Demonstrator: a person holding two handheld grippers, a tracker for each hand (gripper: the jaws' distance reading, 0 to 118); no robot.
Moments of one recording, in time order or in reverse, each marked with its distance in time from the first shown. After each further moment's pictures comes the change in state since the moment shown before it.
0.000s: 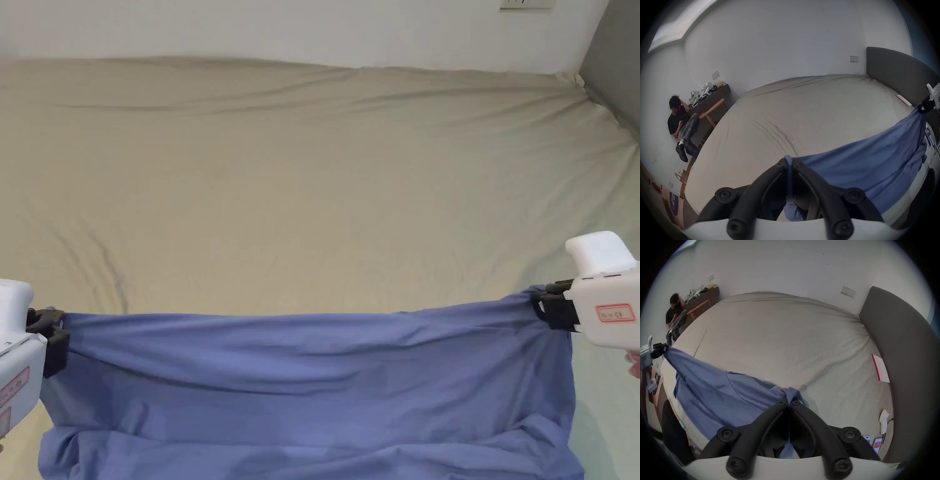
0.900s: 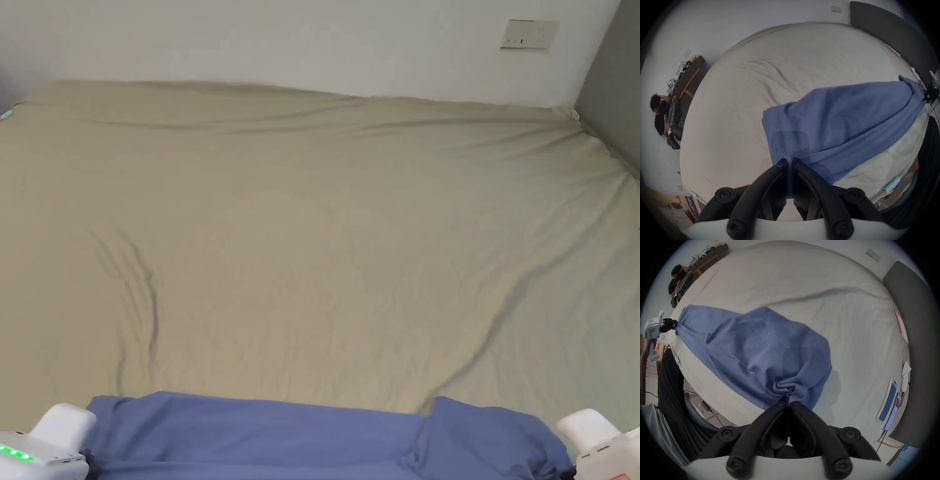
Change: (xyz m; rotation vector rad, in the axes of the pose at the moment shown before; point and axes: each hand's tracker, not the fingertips) left arm -0.002 -0.146 -0.027 -0.445 -0.131 -0.177; right arm -0.033 -0.156 -0.030 -0.474 0.118 0.085
